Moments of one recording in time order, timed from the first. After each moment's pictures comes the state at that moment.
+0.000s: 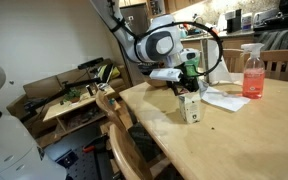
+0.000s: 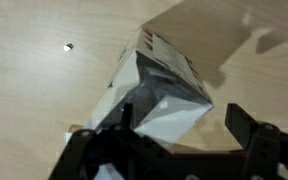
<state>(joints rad) -0.06 0.47 0.09 -2.20 -0.16 2.82 -0.08</state>
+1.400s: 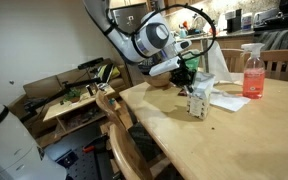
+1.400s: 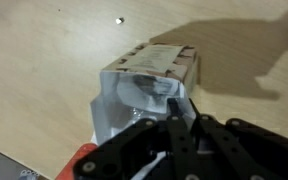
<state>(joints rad) 0.26 0.43 -0.21 -2.19 -0.49 2.81 0.15</state>
